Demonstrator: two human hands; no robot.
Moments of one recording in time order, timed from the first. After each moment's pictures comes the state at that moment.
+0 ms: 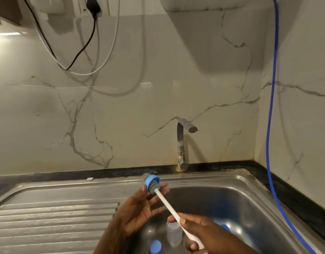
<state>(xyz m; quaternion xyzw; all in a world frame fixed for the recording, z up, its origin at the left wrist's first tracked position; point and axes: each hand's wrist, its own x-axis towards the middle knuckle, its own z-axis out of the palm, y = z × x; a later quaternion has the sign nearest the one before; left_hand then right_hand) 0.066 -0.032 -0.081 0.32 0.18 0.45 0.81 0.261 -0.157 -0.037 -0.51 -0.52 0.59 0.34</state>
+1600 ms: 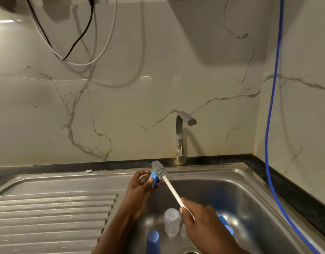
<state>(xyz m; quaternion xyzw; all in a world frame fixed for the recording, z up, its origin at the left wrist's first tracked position) 0.090 -0.028 -0.080 0.44 0.36 0.58 0.59 0.258 -0.154 -0.061 -0.68 -0.65 0.16 0.30</state>
